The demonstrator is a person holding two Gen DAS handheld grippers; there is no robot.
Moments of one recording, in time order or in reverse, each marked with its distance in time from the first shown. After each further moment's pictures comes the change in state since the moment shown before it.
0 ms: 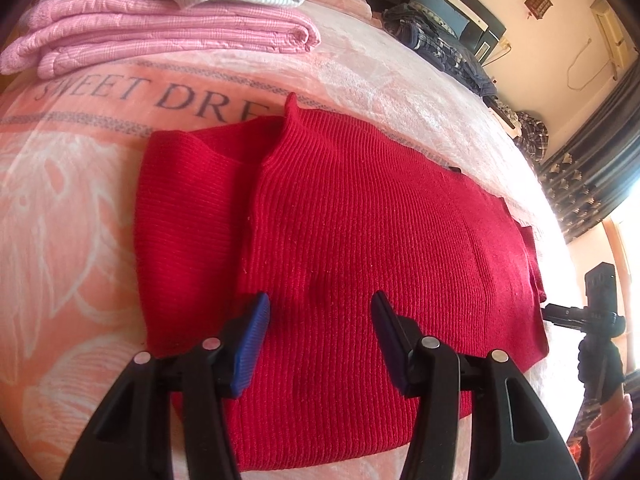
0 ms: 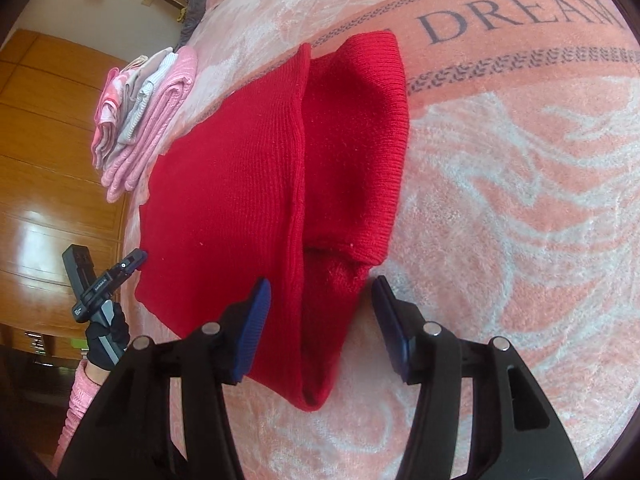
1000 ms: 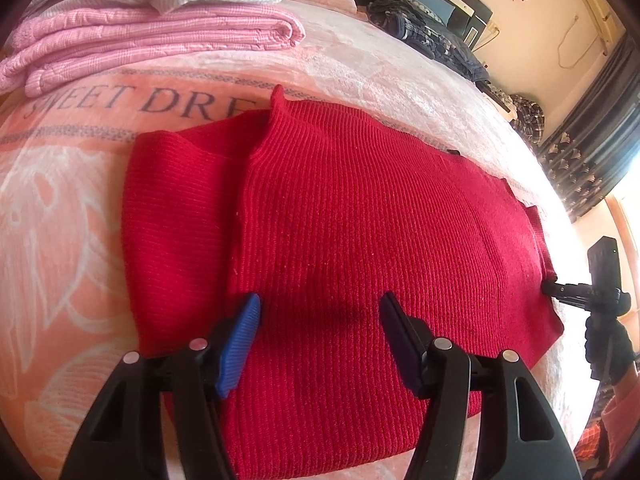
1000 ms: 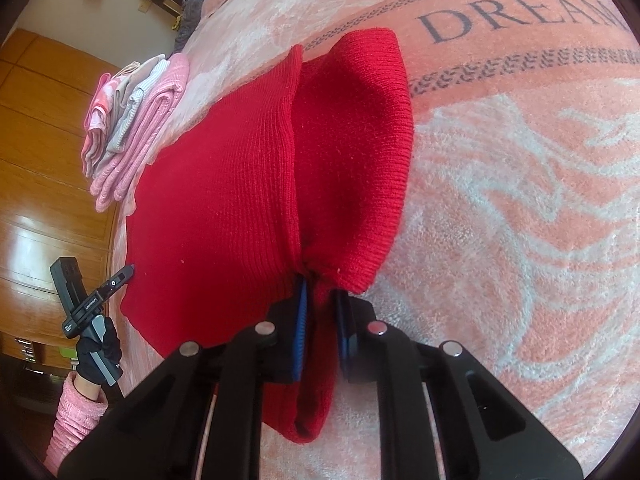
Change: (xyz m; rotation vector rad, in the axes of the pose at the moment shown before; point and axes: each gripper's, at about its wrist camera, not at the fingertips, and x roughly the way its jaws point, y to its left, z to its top) left arm 0.008 -0.004 -0.006 0.078 0.001 0.018; right arm 0.016 -0.001 0.006 0.001 -0.058 -0.050
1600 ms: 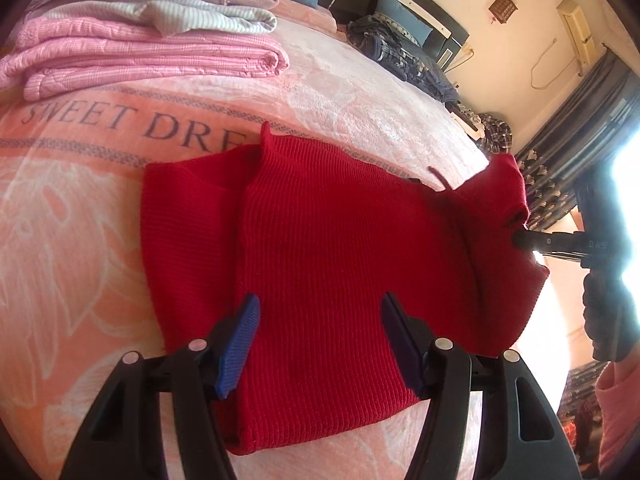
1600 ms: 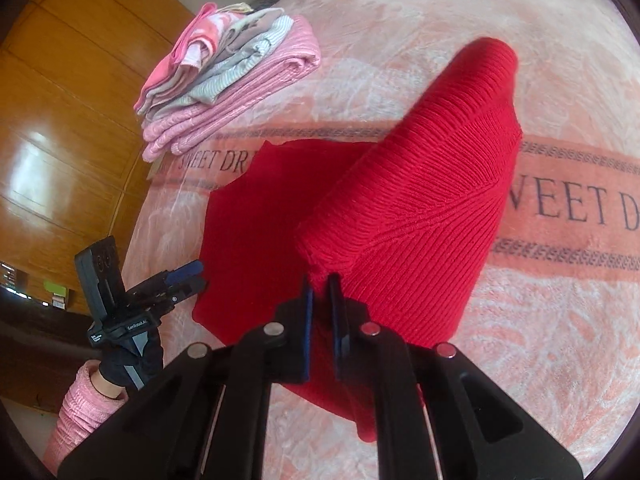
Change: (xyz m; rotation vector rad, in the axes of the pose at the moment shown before) left arm -0.039 0.019 0.007 -0.022 -0.043 -0.148; right arm 0.032 0.239 0.038 -0.304 0.073 -0.003
